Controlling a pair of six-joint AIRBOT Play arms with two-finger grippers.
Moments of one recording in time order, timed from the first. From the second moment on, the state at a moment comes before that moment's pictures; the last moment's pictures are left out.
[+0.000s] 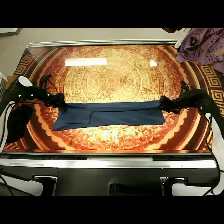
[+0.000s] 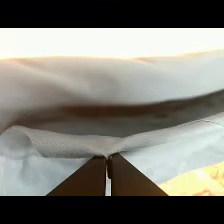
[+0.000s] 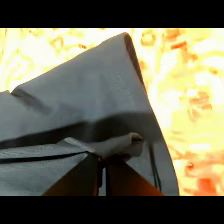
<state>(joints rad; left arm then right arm) 0.10 -1.74 1.49 1.07 -1.30 -1.38 -0.20 -1.56 1.16 2.14 -0.94 -1.68</state>
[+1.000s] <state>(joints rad) 0.11 -1.63 1.61 1.28 -1.32 -1.52 -0.41 -1.78 1.38 2.26 -1.33 -1.82</state>
